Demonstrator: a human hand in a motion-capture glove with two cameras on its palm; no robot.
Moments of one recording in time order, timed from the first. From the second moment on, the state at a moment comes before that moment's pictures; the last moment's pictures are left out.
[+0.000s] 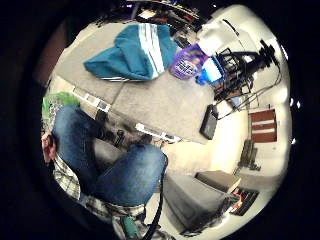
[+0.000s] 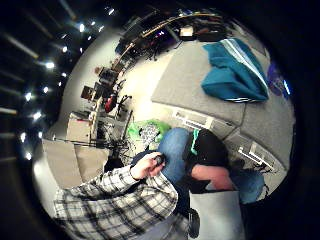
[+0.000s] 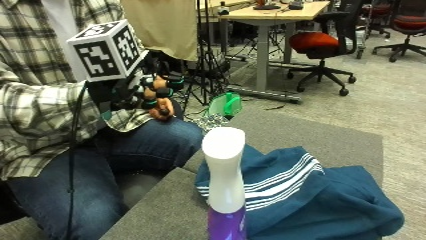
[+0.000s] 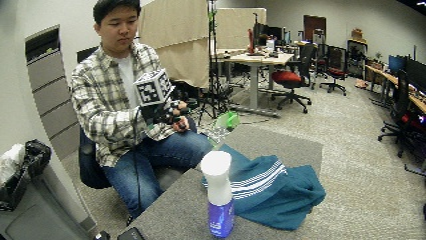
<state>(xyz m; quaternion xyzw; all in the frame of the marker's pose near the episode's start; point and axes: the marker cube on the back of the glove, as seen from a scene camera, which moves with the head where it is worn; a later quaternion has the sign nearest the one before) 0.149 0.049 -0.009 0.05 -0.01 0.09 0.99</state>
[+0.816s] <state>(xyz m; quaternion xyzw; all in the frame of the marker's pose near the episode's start) 0.350 0.007 -0.025 0.17 -0.20 0.25 0.93</state>
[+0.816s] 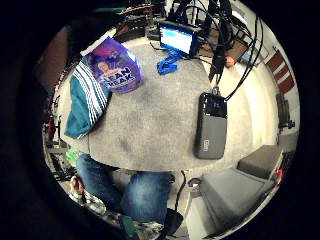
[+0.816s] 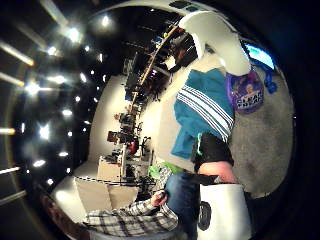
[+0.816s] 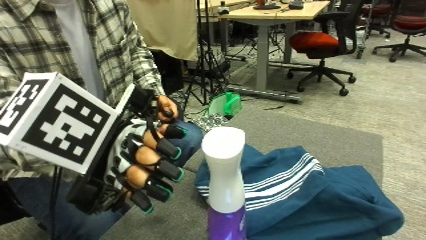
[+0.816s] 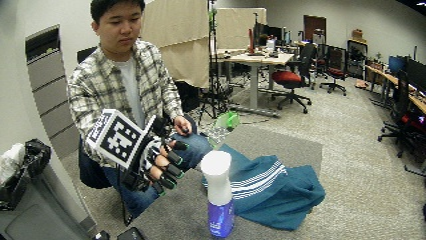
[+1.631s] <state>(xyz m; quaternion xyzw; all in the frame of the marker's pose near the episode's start) 0.417 -0.068 0.007 0.28 -0.36 0.16 0.87</state>
